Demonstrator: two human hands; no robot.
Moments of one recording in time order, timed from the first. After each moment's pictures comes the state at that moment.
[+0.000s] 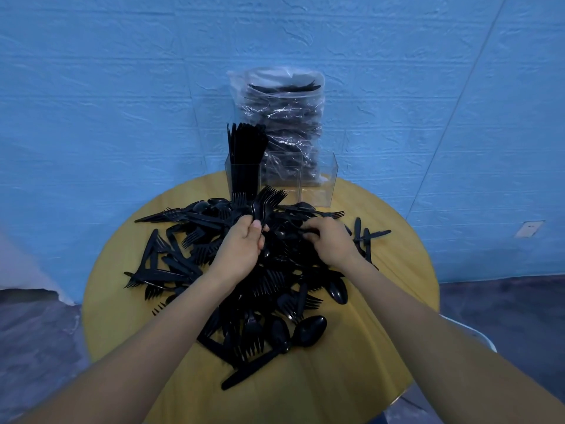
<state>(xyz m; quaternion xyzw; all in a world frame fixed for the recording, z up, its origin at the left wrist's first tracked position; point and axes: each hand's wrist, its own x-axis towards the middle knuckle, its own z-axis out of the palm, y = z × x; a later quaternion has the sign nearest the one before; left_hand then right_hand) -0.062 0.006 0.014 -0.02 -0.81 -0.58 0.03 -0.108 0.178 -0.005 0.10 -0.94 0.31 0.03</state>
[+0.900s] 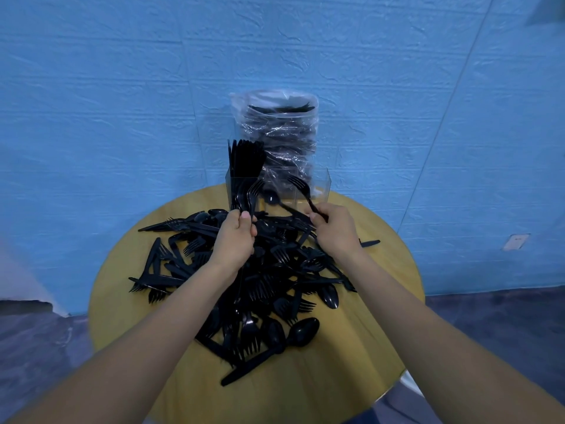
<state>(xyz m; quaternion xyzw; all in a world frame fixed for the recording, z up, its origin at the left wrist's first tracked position) -0.069 0.008 0.034 0.03 -0.76 -0.64 0.08 -0.077 0.172 0.049 0.01 -0.86 0.49 0.12</state>
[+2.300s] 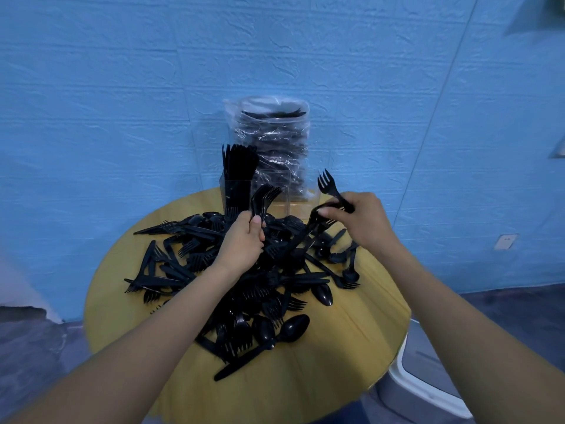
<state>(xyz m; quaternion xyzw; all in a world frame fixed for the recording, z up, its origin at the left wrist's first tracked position) -0.065 0.023 0.034 -0.04 -0.82 -0.57 0.08 -0.067 0.227 0.076 0.08 -0.86 0.48 0.15</state>
